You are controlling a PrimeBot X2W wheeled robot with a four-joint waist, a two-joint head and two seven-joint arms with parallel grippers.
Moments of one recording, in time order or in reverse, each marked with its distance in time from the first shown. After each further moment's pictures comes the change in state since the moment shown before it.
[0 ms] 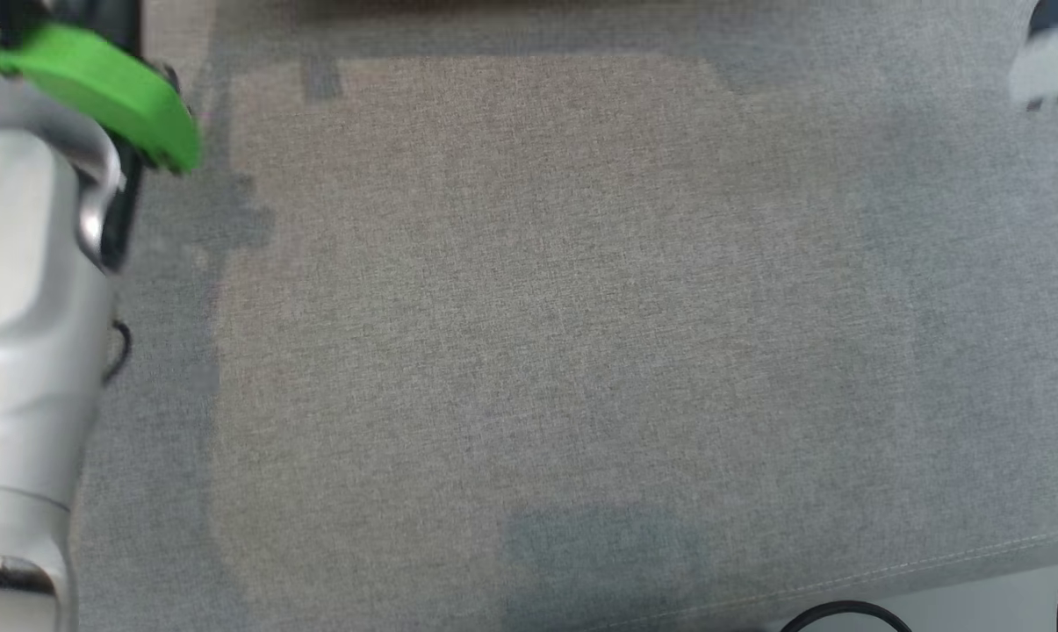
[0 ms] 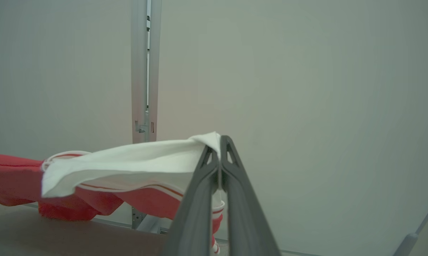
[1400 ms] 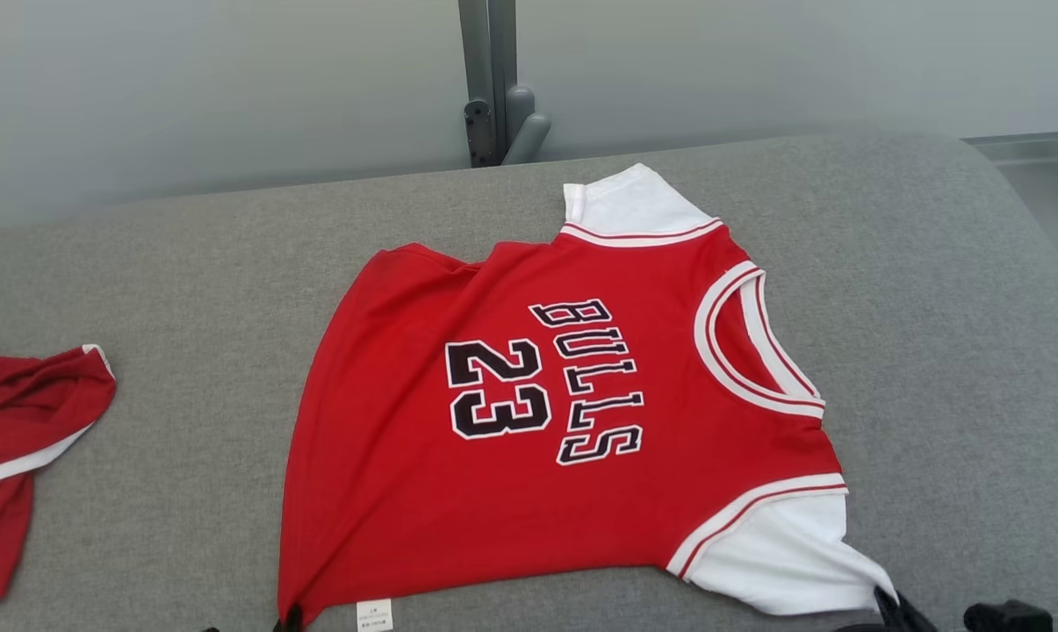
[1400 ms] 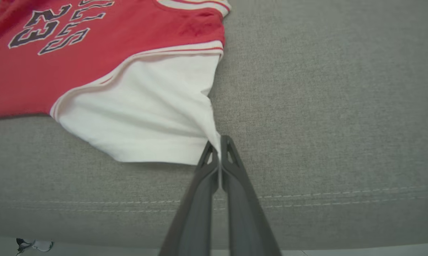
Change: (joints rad) left arm 1.079 -0.244 0.323 -0.023 -0.032 -0.004 -0.047; right arm 1.068 0.115 0.093 0.105 0.072 0.000 0.000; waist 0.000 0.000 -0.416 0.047
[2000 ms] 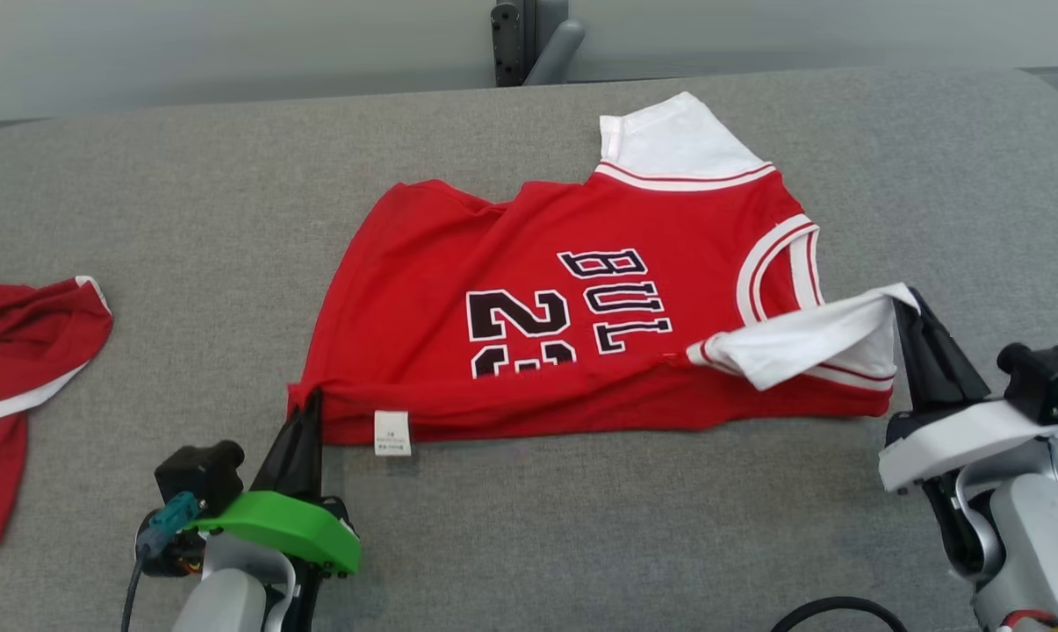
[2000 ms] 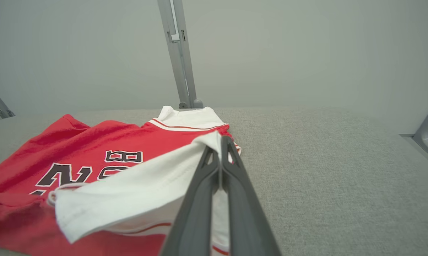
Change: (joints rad) left arm -0.188 0.010 -0.066 -0.298 0.069 0.004 0.009; right arm -0.364 0.038 -0.144 -0.172 -0.081 0.000 0.000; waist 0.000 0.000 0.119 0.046
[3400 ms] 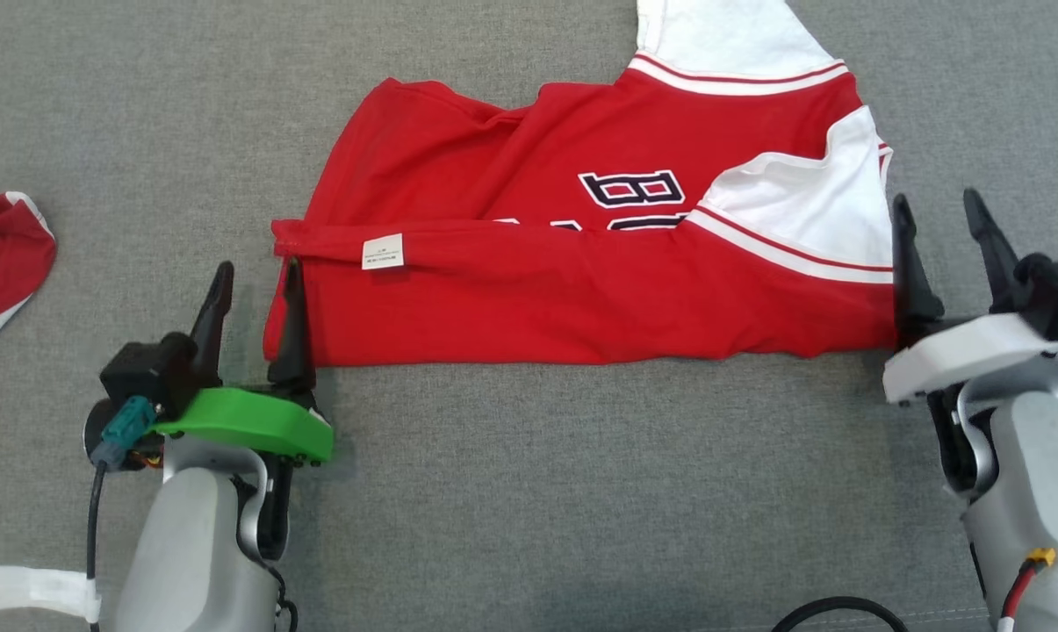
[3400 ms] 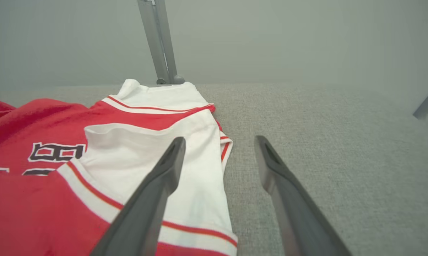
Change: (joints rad) left arm -0.191 -0.057 0.163 -0.038 0.162 0.001 0.000; right arm -0.225 0.064 -0.114 0.110 -0.153 0.000 0.000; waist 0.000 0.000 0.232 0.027
